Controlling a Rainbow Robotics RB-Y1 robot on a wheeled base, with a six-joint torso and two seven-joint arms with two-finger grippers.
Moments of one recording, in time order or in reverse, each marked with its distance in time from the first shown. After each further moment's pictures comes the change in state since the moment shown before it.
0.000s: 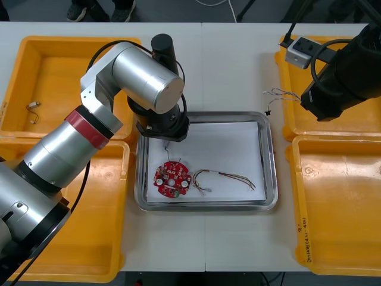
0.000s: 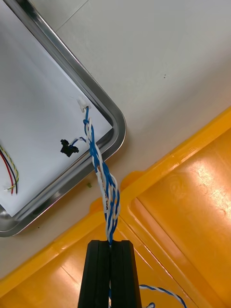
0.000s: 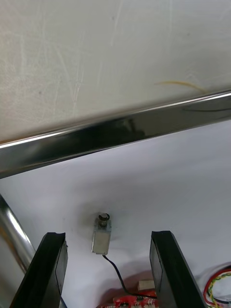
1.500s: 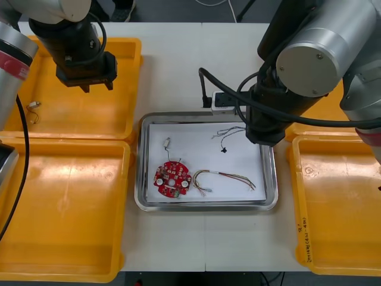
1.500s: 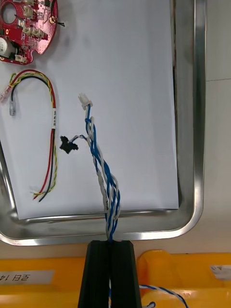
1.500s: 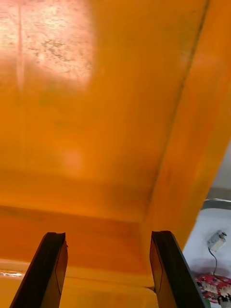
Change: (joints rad) right arm -0.133 0.166 0.346 0.096 0.093 0.000 0.350; left arm -0.164 0.236 0.285 0.137 0.051 0.195 0.000
